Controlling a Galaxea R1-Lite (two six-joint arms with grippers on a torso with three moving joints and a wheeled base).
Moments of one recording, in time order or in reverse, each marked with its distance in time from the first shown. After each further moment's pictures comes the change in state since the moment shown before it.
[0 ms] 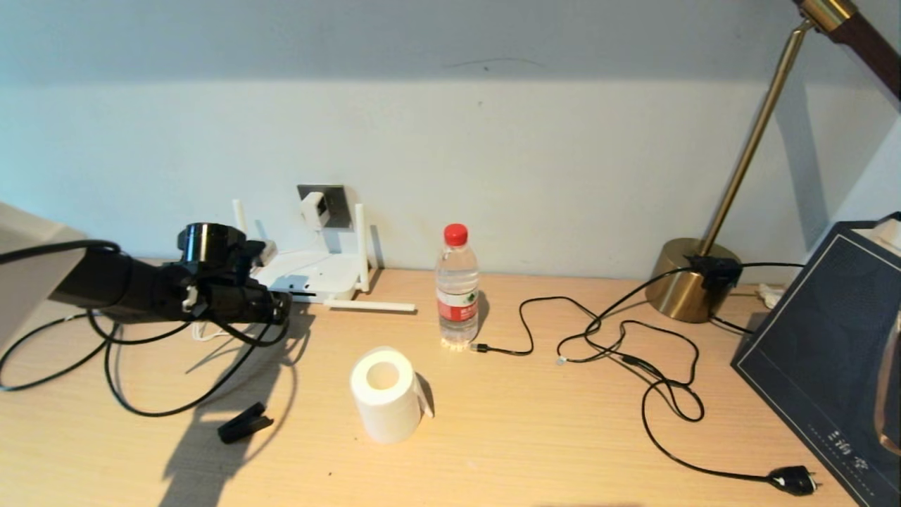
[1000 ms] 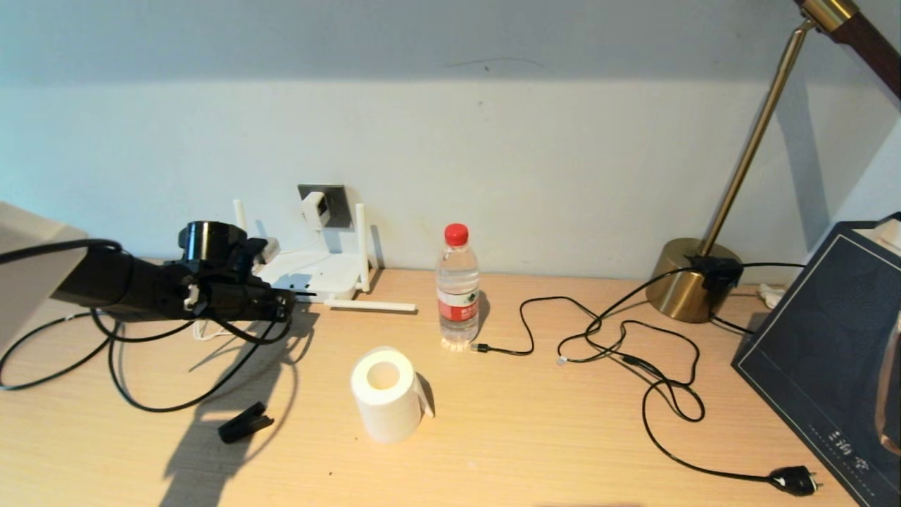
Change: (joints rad) left arm -0.002 0.001 -0.008 -0.005 -0.047 -0.009; right arm 0.000 0.000 0.000 0.000 0.000 0.001
